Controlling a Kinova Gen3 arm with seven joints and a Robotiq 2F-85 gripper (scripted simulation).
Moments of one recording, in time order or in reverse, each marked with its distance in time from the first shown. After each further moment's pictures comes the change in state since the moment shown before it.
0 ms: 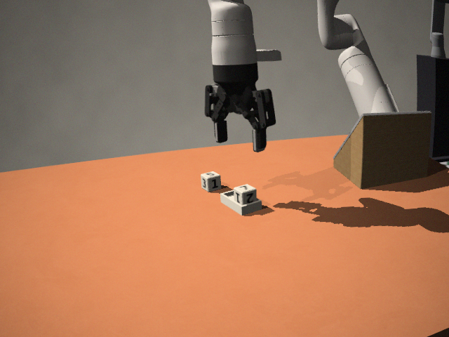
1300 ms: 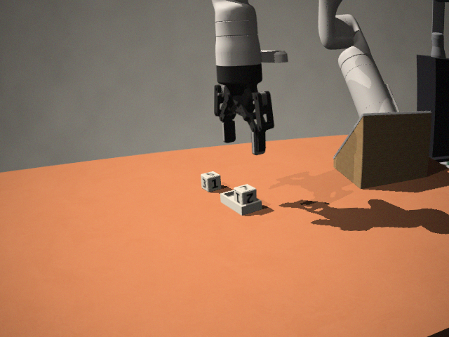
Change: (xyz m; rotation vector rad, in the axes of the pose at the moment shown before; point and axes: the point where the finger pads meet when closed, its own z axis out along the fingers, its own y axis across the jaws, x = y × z) arm 0.000 0.009 0.001 0.007 0.002 0.205
